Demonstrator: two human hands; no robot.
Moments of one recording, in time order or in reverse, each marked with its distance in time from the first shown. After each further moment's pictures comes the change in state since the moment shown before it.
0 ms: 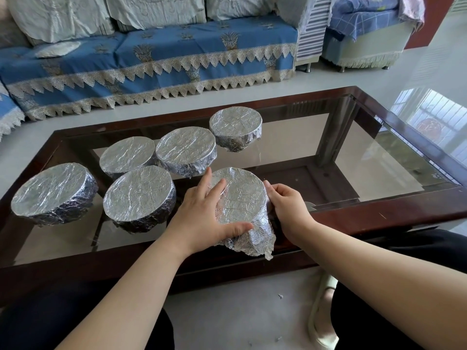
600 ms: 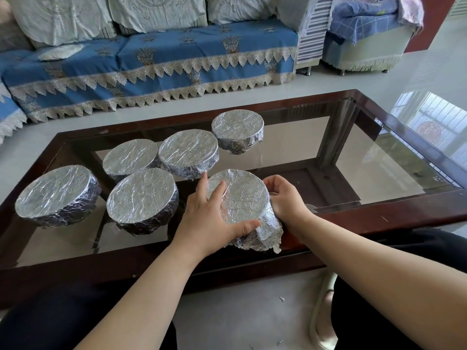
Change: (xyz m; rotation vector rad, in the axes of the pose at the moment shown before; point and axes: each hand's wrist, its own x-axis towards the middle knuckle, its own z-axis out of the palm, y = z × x) left_hand -0.008 0.019 0.002 -0.043 0.071 -0.130; right_hand 0.020 -0.002 0.002 -0.258 -0.039 -0.116
